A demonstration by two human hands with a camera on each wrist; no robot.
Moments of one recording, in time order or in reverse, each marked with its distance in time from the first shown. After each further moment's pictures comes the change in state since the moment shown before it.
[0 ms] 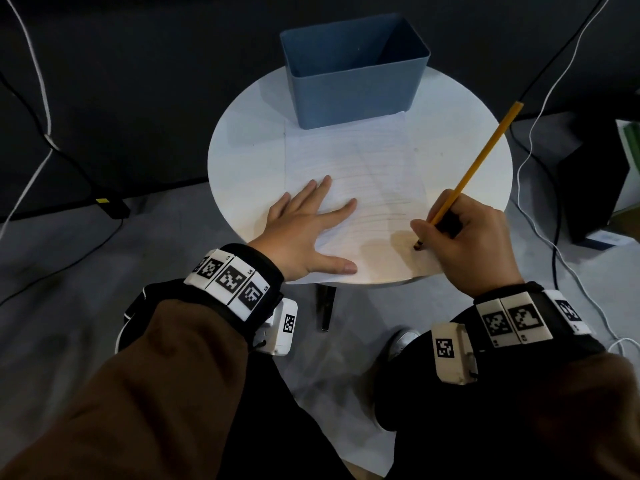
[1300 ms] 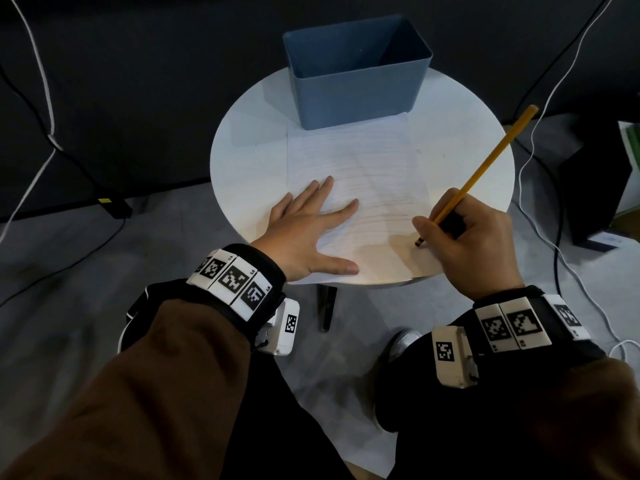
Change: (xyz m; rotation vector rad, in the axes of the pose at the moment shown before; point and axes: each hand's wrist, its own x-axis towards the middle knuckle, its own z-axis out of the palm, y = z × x) left_hand 0.000 -0.001 0.000 0.007 0.005 0.007; right_hand -0.003 -0.006 0.002 0.056 0.043 -0.059
